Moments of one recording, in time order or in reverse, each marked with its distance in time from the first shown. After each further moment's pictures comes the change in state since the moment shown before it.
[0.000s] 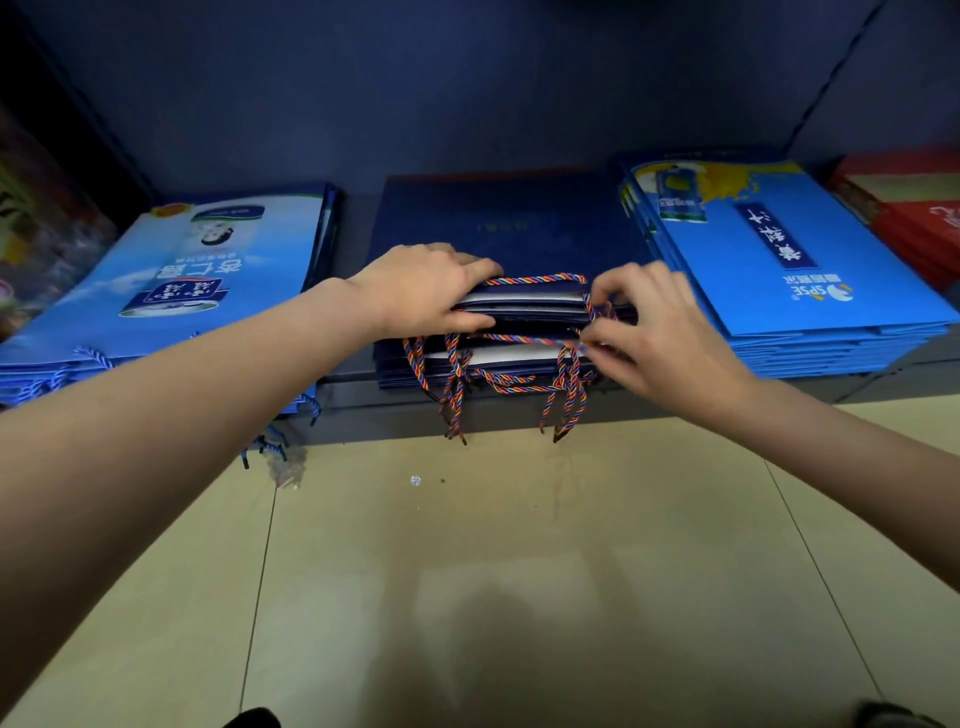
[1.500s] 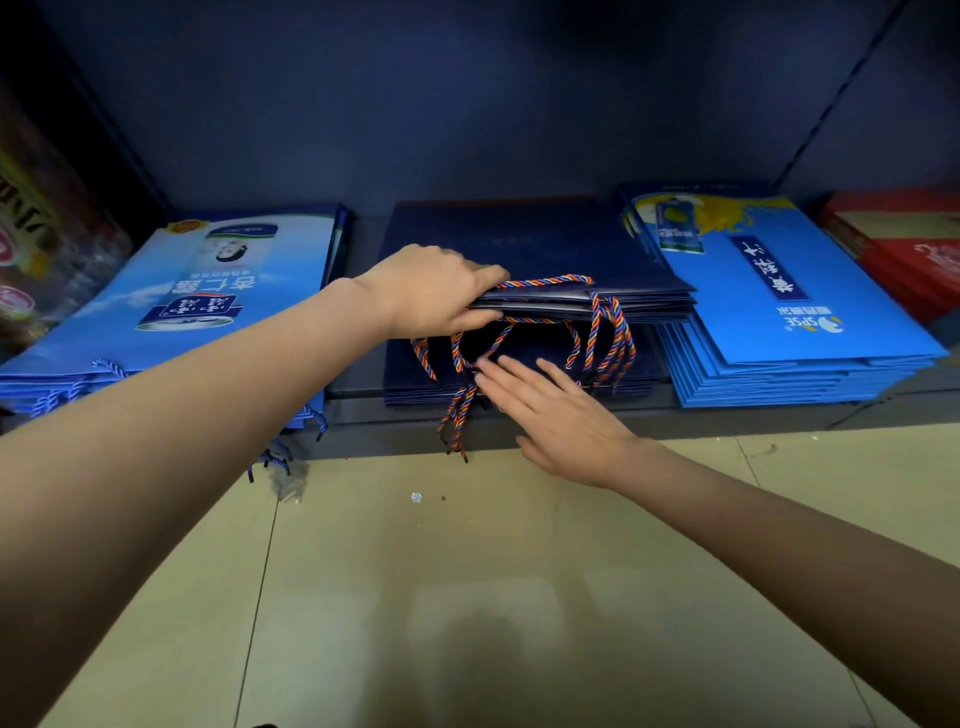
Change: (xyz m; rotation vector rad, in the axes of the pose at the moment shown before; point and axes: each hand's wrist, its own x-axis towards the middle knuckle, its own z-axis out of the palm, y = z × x) left_hand 0.005 -0.012 -0.012 0.141 0.052 0.052; right_hand 0.004 -0.053 0.061 -0.036 -0.491 -0.062
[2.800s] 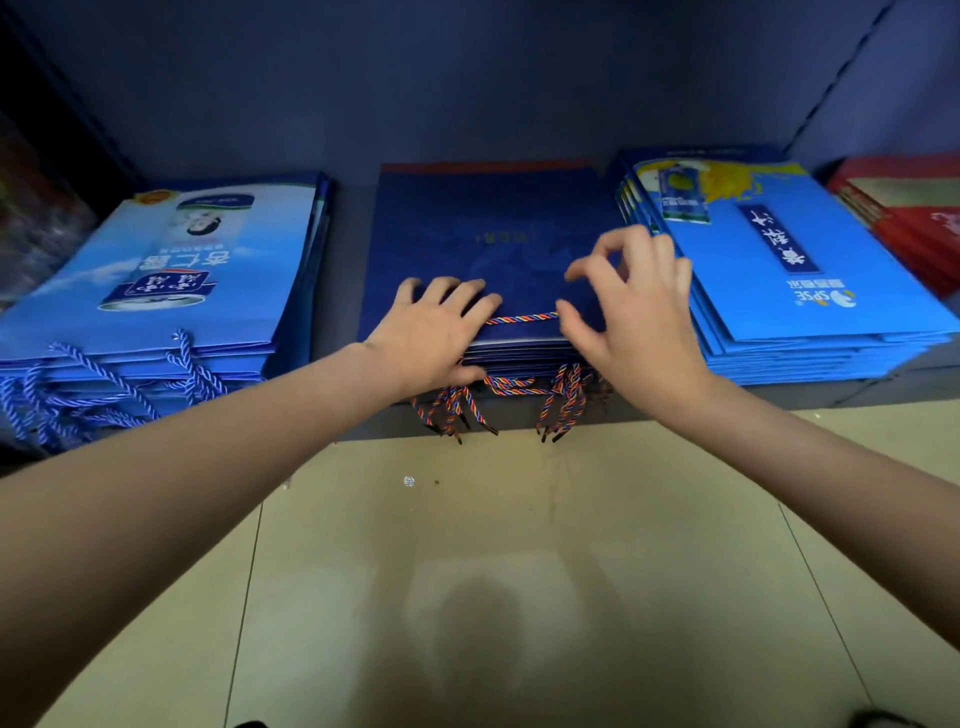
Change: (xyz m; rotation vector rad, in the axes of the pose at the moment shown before) left_hand -0.015 0.049 0.050 -0.060 -0.096 -0.185; right_hand -0.004 0.033 -0.056 0.109 0.577 0.431
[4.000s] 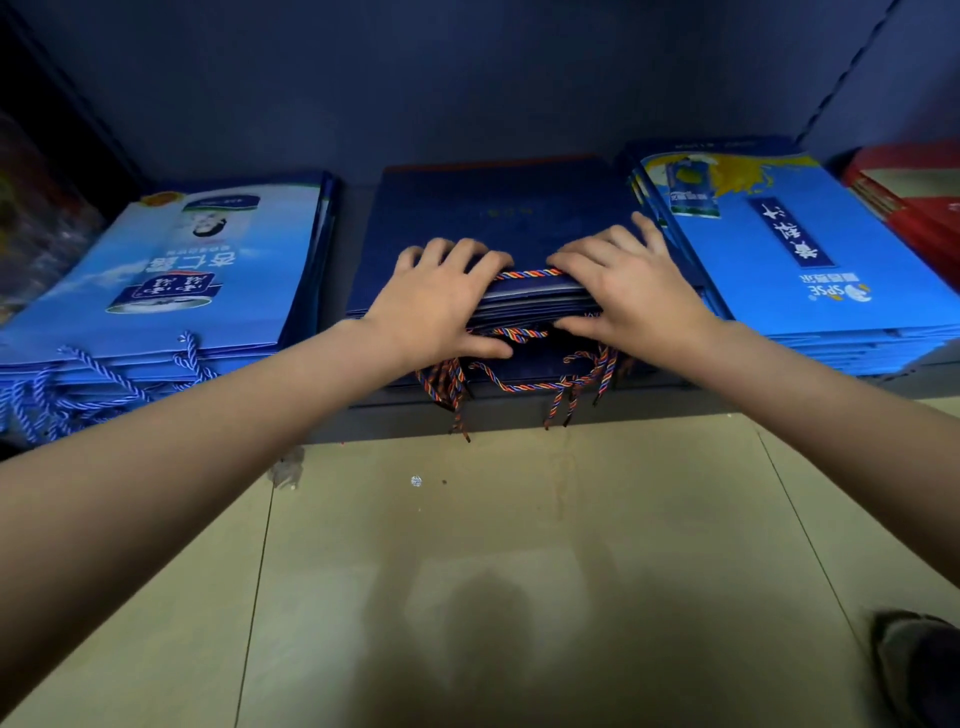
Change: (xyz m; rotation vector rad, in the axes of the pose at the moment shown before) left_hand 0.002 -0.009 -0.027 -0.228 0.160 -0.058; right_hand 0.028 0.028 0.020 -0.070 -0.205 -0.334
